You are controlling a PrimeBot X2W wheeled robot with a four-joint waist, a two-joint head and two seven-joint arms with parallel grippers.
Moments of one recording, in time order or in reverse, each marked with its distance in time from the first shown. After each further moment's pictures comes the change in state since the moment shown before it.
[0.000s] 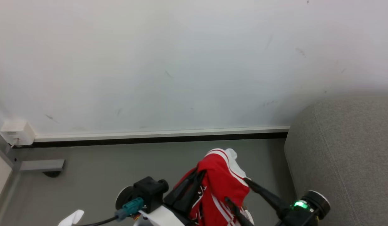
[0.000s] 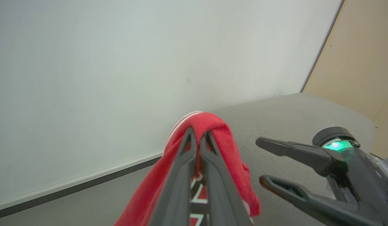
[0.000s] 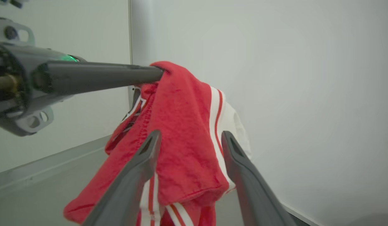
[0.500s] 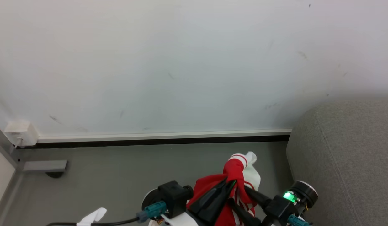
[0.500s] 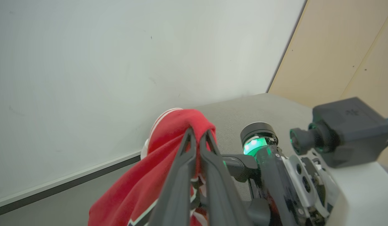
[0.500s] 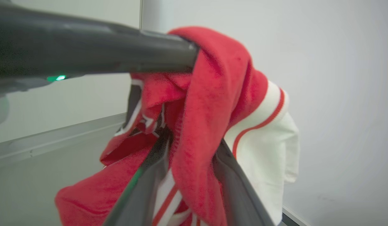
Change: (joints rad) left arm -0.021 -0.058 -0.090 -0.014 -0.044 -0.052 0.030; right arm -0.154 0.004 0.134 0.145 0.012 0.000 0.029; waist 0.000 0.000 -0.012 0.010
